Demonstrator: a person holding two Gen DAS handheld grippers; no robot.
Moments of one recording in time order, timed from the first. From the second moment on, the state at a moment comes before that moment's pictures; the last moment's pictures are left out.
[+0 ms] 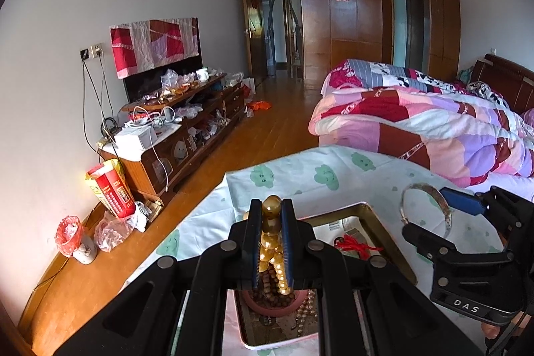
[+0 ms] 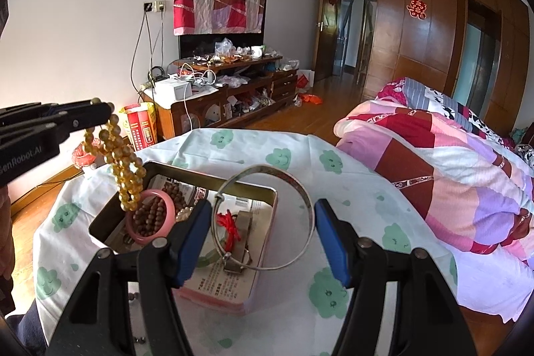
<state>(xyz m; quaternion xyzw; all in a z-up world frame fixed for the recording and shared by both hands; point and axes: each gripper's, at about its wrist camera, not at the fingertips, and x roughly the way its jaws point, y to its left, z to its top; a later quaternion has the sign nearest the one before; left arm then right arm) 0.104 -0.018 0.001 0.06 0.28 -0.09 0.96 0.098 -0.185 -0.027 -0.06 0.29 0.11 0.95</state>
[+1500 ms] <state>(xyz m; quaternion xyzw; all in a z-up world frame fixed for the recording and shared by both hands) 0.115 -0.009 -0.057 0.07 0.33 -0.03 0.94 0.134 -0.152 -0.081 -0.11 0.35 0.11 0.92</state>
